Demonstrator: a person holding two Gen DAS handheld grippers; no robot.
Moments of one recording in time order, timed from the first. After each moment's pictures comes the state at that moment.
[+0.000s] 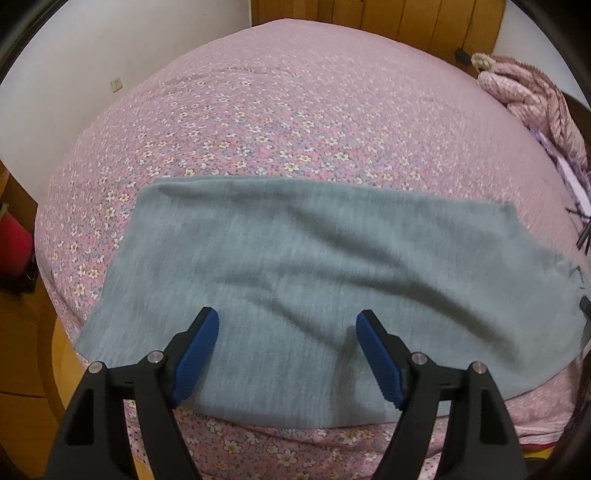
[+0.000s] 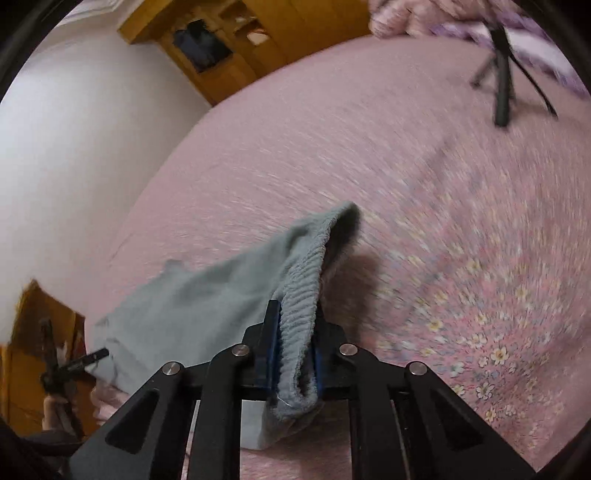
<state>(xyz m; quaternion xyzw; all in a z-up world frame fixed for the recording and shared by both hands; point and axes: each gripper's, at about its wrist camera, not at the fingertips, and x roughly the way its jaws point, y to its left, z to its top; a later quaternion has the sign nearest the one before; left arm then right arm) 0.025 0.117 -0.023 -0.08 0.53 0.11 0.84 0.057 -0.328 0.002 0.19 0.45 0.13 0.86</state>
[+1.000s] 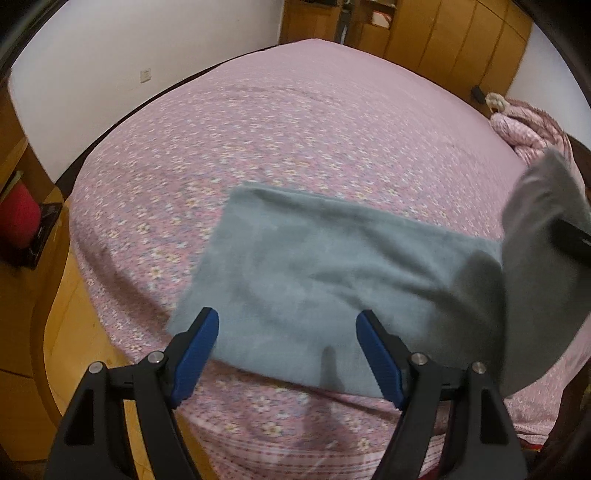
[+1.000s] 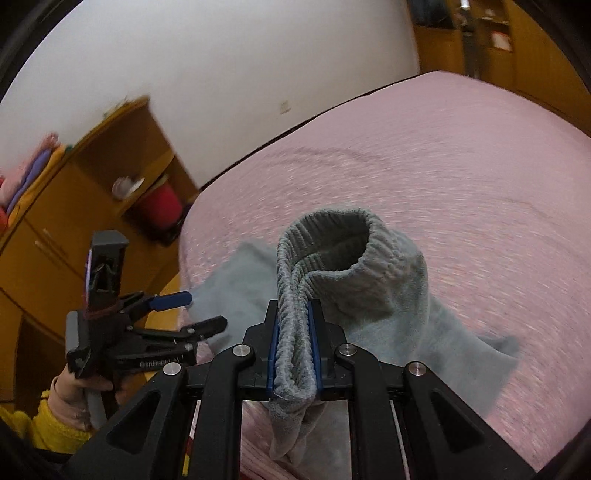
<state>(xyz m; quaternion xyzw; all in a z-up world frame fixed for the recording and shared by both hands) -0.026 0.172 0.007 -0.14 0.49 0.13 0.85 0.084 0.073 0.064 -0.06 0.45 0.44 0.78</state>
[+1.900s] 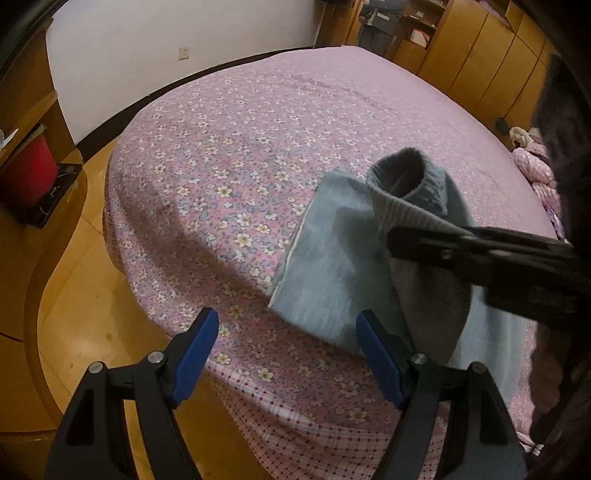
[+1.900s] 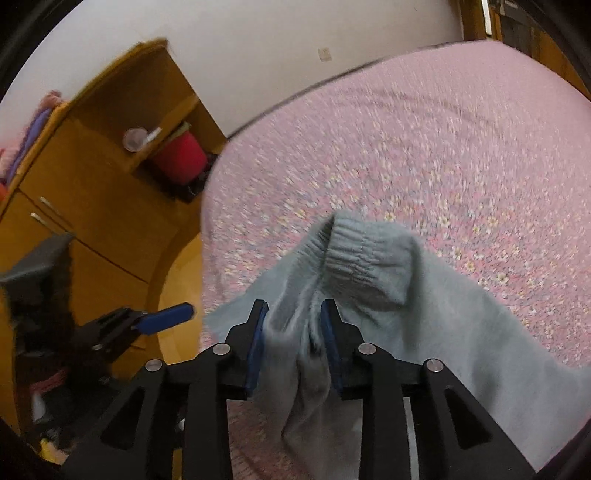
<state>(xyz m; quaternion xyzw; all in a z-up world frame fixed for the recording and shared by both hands) -0.062 0.224 -0.006 -0.19 0.48 0.17 0.84 0.069 0.196 0.006 -0.10 0.50 0.48 0.72</state>
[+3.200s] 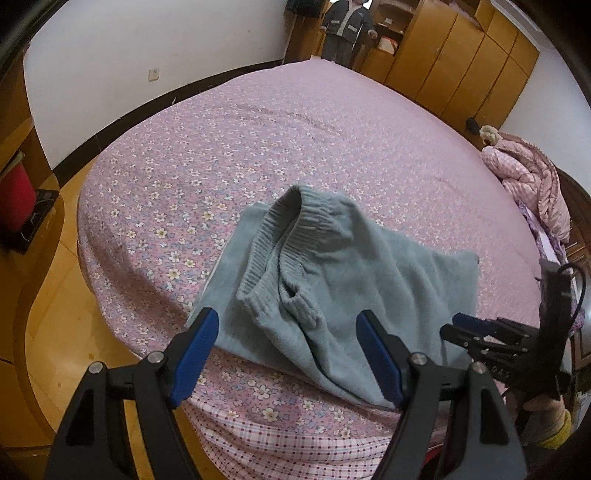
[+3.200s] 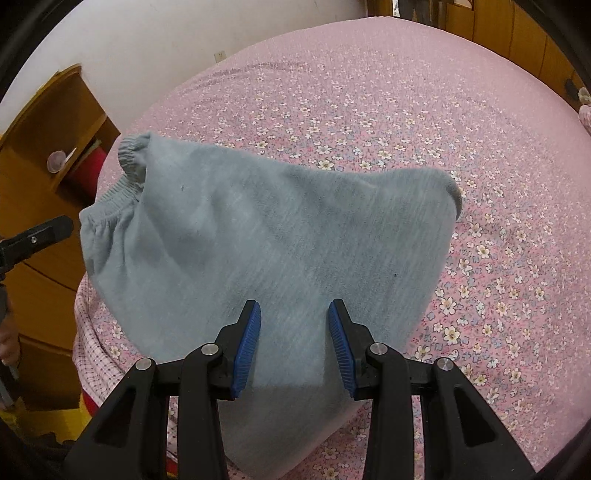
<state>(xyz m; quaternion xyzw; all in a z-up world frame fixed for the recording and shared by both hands) -0.048 0.179 0.039 -0.19 0.45 0.12 0.86 0.079 0.022 -0.032 -0.10 0.53 0.32 0.78</state>
